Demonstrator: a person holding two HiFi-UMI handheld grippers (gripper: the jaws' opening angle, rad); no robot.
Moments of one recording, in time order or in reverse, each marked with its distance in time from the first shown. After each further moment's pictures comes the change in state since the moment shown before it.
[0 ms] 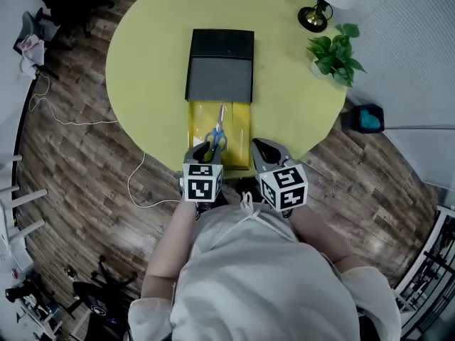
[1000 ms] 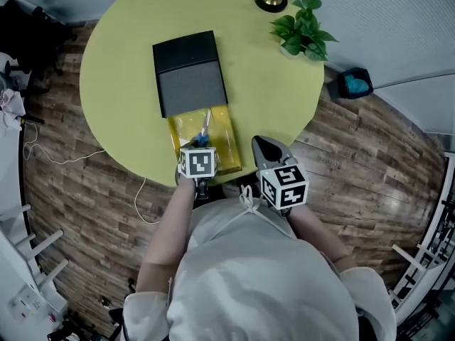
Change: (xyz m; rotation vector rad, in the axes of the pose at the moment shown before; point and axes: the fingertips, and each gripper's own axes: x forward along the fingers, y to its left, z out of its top) left arm 0.076 0.012 -0.011 0.125 0.318 0.031; right arm -0.023 -0.050 -0.011 0.199 -0.046 -0.209
